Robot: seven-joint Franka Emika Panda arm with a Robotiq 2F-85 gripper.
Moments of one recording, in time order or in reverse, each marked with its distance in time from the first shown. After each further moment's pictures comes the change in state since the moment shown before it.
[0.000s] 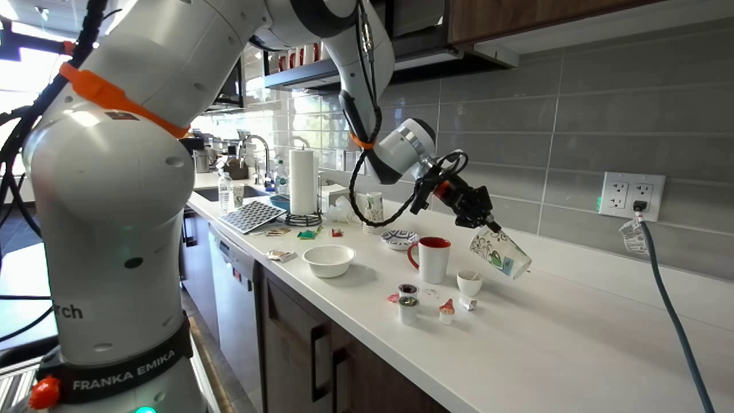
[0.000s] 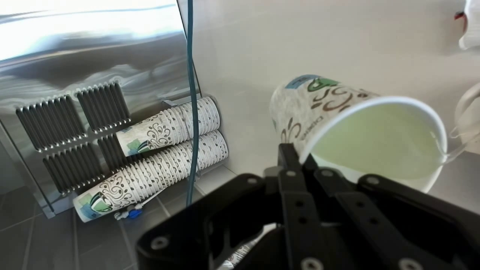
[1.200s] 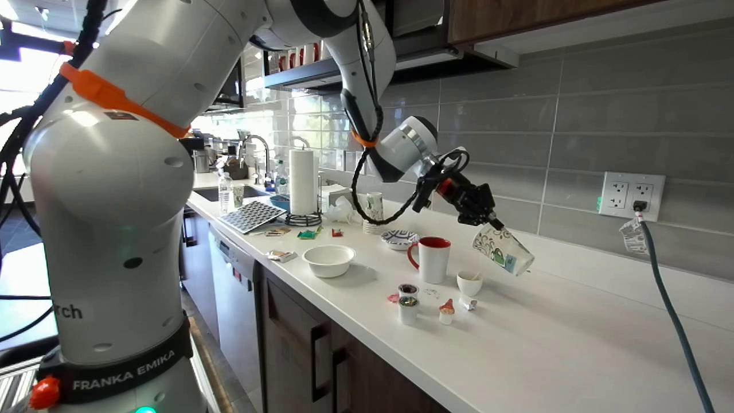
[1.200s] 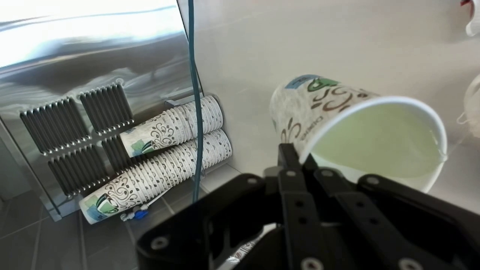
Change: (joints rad) arm -0.006 0.000 0.000 0.016 0.002 0.000 0.013
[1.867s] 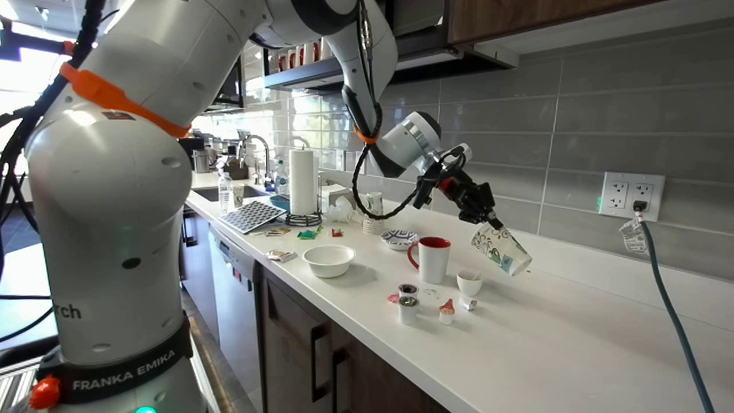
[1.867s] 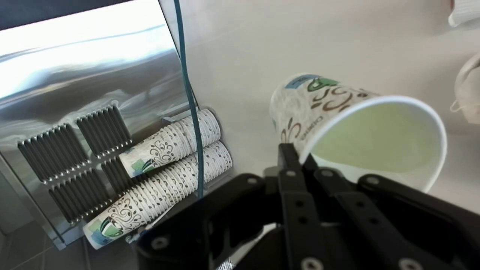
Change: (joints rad) arm -0.018 -0.009 0.010 0.015 0.059 0.000 0.040
